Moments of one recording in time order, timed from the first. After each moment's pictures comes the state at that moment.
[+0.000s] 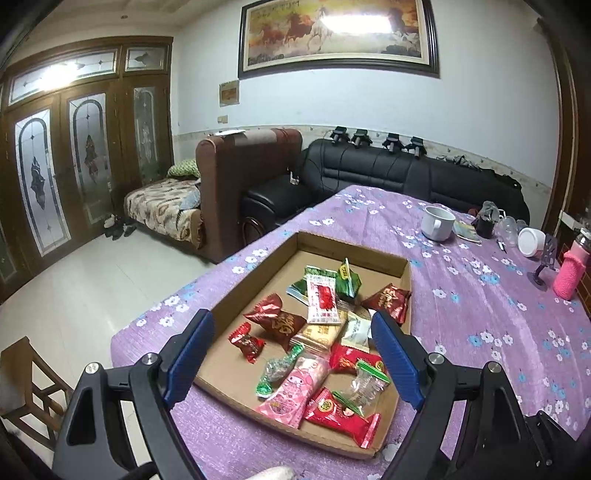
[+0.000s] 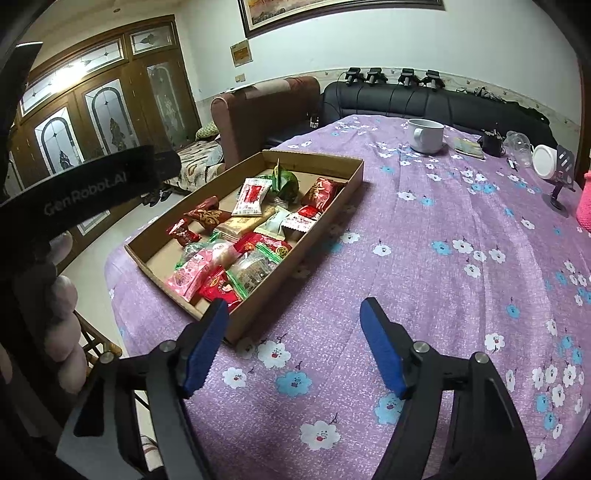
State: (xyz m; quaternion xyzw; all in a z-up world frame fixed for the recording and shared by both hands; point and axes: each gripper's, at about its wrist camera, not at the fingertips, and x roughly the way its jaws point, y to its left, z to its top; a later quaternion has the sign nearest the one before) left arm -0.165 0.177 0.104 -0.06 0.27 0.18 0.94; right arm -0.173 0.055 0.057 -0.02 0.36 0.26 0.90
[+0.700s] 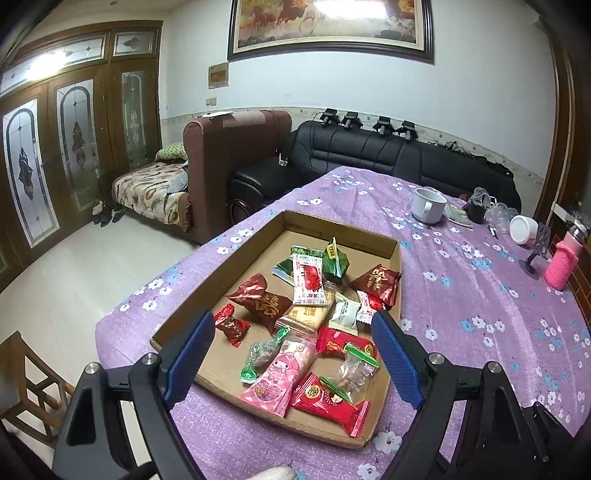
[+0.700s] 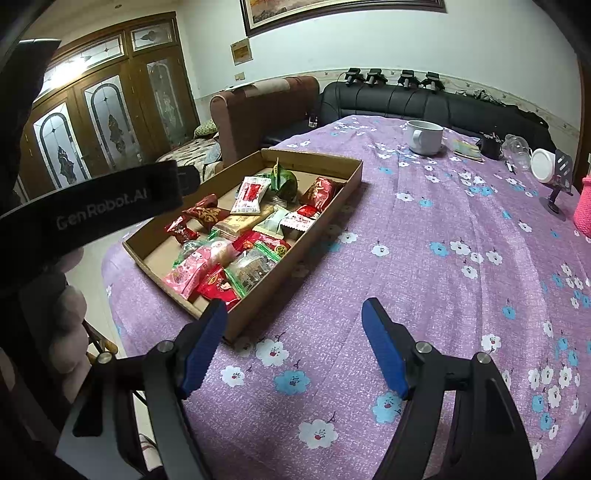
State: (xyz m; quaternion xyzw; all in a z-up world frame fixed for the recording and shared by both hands) left arm -0.158 0.177 0.096 -0.07 0.30 0.16 0.94; right arm -0.175 0.055 0.058 -0.02 0.36 0.26 0.90
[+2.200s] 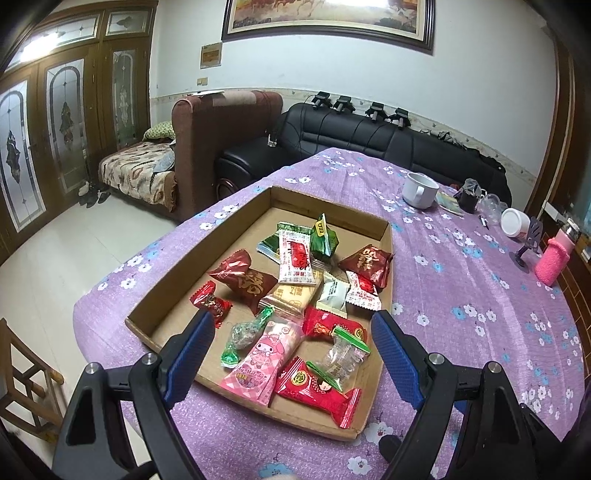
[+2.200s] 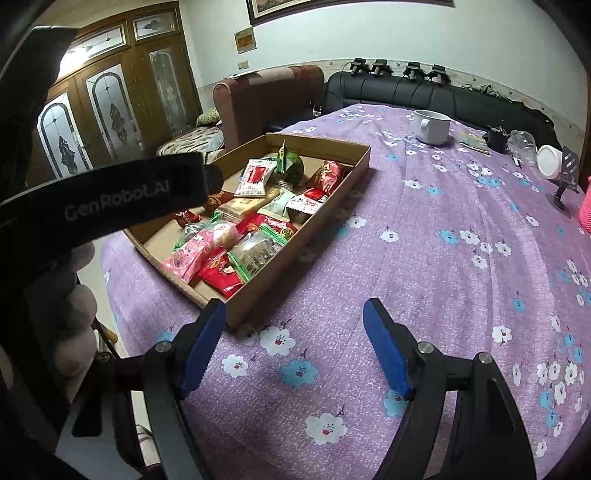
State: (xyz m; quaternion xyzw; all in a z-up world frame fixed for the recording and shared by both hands) left arm -0.151 0.180 0.081 -0.10 0.33 0.13 0.93; right arm -0.176 0.063 0.048 -0.04 0.38 0.26 0.89
